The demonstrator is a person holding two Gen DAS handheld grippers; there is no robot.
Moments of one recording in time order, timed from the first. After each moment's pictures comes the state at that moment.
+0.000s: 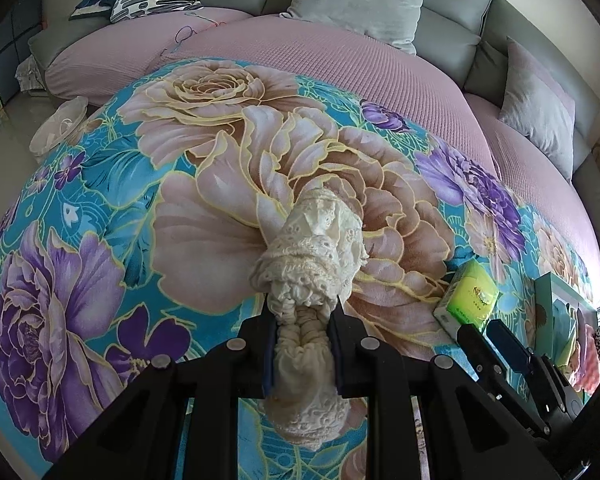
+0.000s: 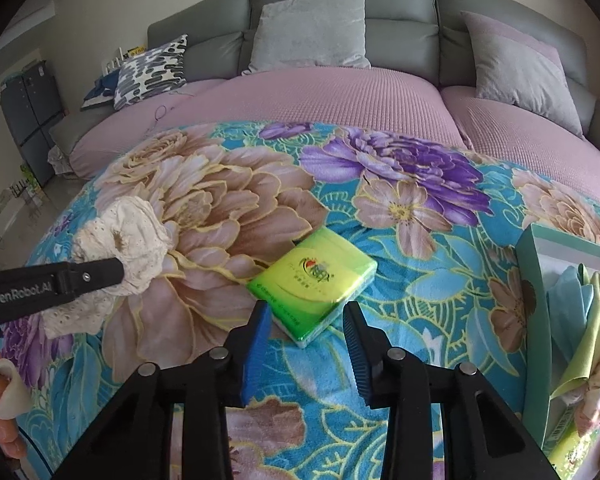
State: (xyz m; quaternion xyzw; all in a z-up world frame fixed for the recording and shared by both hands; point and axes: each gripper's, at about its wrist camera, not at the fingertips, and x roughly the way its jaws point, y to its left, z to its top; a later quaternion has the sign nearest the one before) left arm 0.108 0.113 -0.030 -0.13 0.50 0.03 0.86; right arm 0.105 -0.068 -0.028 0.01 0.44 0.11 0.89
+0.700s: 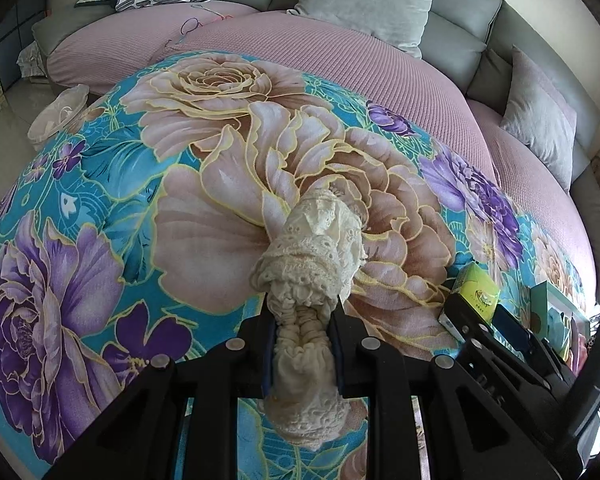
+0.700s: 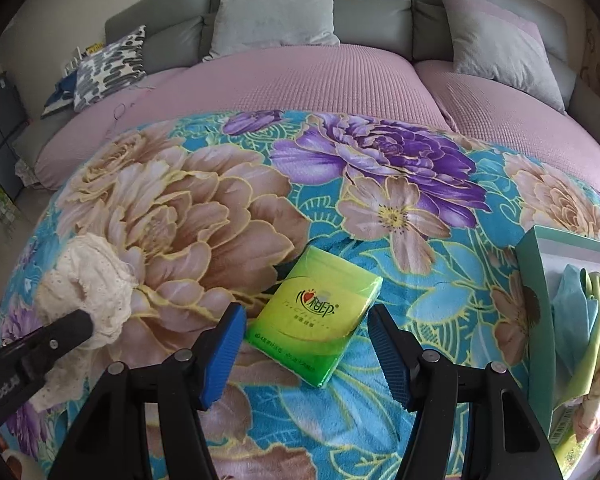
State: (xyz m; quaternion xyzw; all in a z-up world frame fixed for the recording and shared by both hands) left arm 0.110 0.119 -0.033 -0.15 0.50 0.03 0.85; right arm 0.143 -0.056 -0.032 0.02 0.48 0.04 0.87
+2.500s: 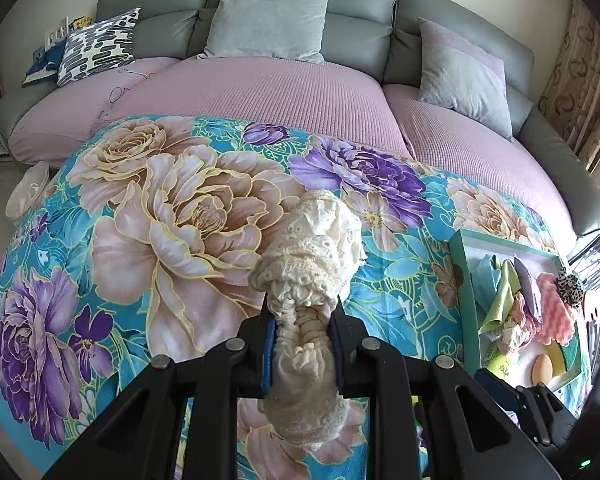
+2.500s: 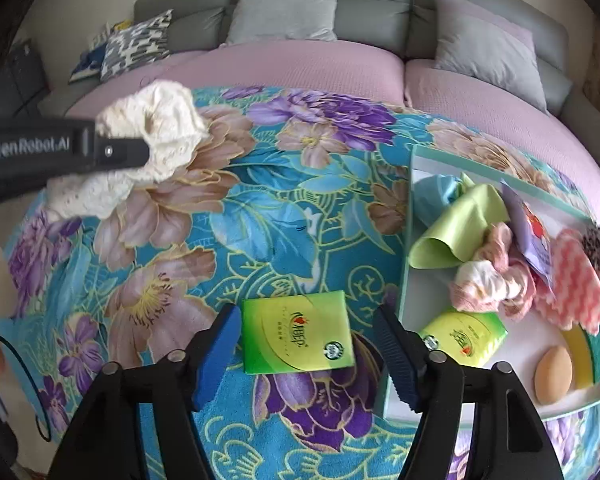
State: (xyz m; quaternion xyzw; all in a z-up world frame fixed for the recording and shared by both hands) left arm 0.071 0.009 0.020 -0.06 0.46 -0.05 0.89; right arm 0.024 -0.138 -0.006 -0.03 0.49 0.08 0.87
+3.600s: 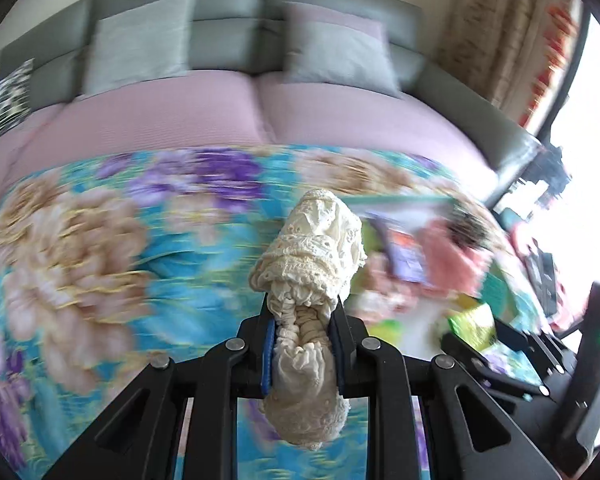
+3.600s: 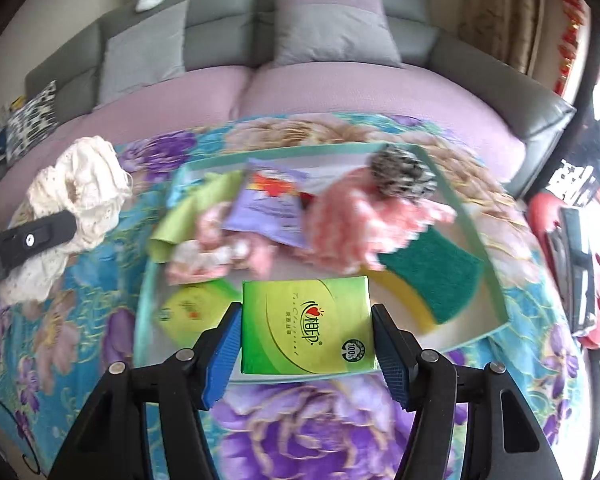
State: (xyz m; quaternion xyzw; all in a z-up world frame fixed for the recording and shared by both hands) left arm 0.044 -0.111 0.045 -0.01 0.44 -0.21 0.87; right arm -0.025 -0.310 0.021 0.07 0.47 -0.11 0.87
